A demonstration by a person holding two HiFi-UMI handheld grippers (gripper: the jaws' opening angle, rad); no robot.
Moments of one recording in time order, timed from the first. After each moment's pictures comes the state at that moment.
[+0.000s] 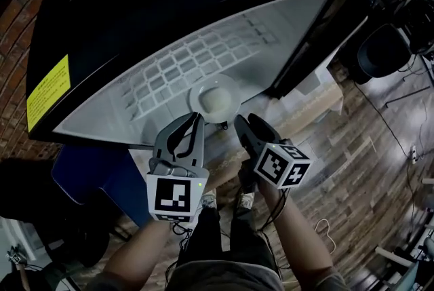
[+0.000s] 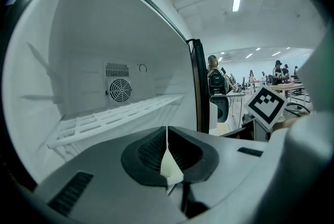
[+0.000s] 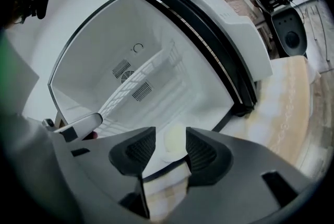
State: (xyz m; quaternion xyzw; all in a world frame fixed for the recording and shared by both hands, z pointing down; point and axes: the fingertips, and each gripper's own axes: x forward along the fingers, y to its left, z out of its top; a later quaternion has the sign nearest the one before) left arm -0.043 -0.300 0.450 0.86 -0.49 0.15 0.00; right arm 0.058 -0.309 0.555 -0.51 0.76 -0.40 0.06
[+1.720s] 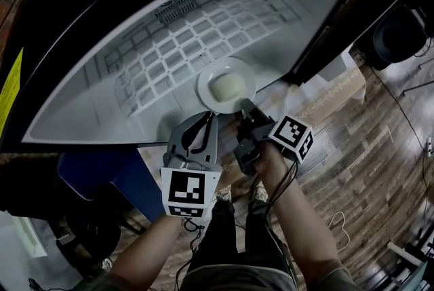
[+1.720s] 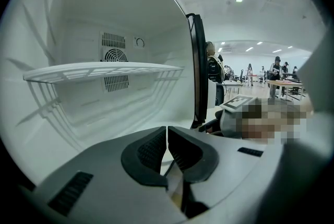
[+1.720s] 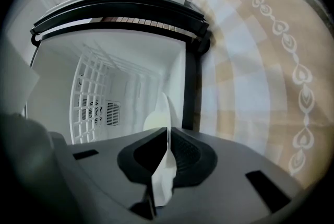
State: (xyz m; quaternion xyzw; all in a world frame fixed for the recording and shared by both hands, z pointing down) left arm -0.044 -0.300 0.521 0.86 -0.47 0.20 0.05; right arm 0.035 -0.341 0.635 -0.44 0.58 -0.64 0.25
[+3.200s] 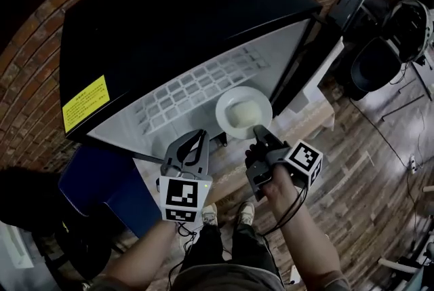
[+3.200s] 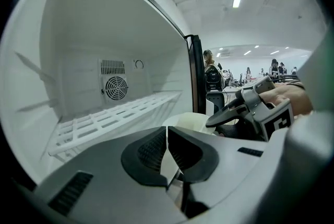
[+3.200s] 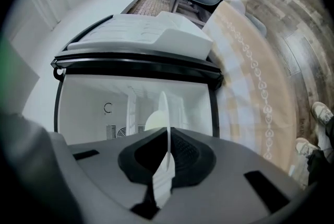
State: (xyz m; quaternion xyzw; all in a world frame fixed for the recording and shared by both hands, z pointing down) left arm -0.035 -0.303 0.457 0.86 -0.47 0.18 0.03; right arm 0.108 -0.317 0.533 -0.47 0.53 -0.63 0.31
